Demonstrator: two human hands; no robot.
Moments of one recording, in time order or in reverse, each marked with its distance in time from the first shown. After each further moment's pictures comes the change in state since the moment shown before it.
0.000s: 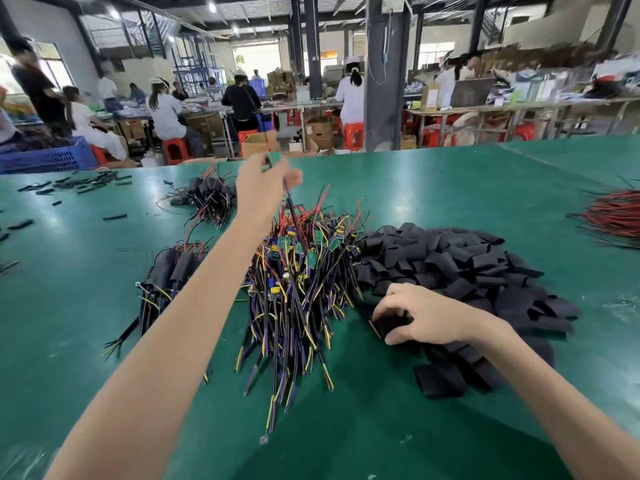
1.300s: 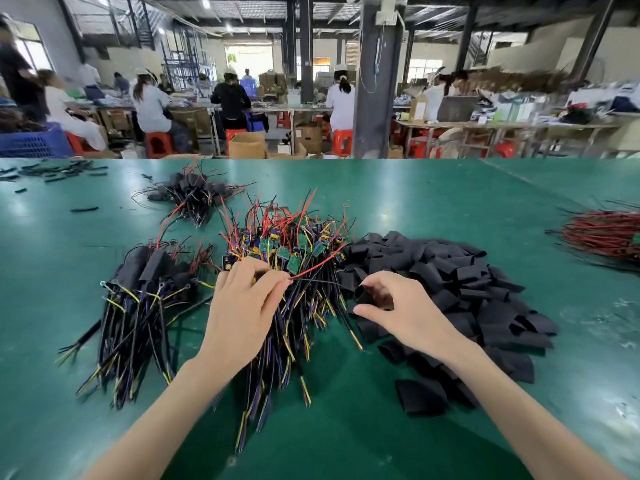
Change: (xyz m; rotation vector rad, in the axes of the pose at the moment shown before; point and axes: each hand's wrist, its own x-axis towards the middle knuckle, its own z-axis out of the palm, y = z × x) left_hand -0.114 -0.091 -0.035 0.828 -0.073 0.683; right_hand 0.006 -0.006 0.010 0.216 0.566 0.111
